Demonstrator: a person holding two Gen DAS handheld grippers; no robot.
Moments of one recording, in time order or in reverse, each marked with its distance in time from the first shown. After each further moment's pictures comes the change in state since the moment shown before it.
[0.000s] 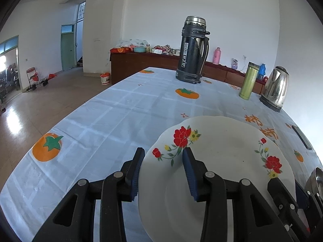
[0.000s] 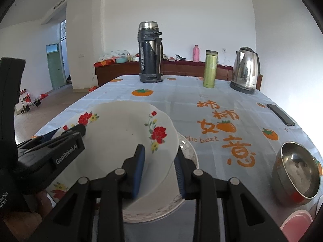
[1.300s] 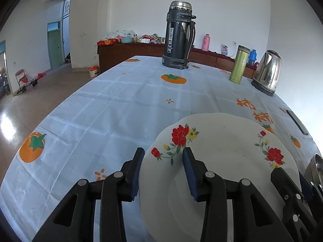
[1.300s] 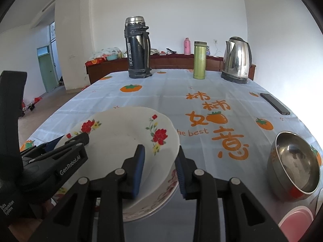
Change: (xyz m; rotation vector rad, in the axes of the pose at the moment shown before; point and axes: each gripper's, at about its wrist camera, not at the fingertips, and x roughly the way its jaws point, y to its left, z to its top) left arm 0.016 -0.017 -0.004 0.063 0.086 -0.057; right arm 0.007 -0.019 0.001 0.062 0.040 -0.034
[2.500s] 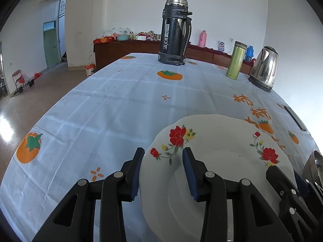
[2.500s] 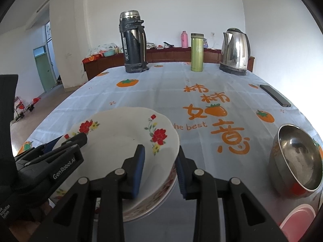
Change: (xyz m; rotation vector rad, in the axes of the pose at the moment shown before) left arm 0.003 -0.003 0.000 0.016 0.025 -0.019; right arm 0.009 -0.007 0.001 0.033 0.050 0.002
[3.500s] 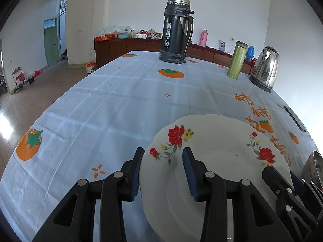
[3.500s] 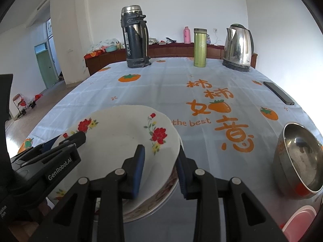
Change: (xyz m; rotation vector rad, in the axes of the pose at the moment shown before) left arm 0.000 0.004 -0.002 -0.013 0.008 -0.003; right arm 0.007 0.000 0.000 -0.004 0.034 0.015
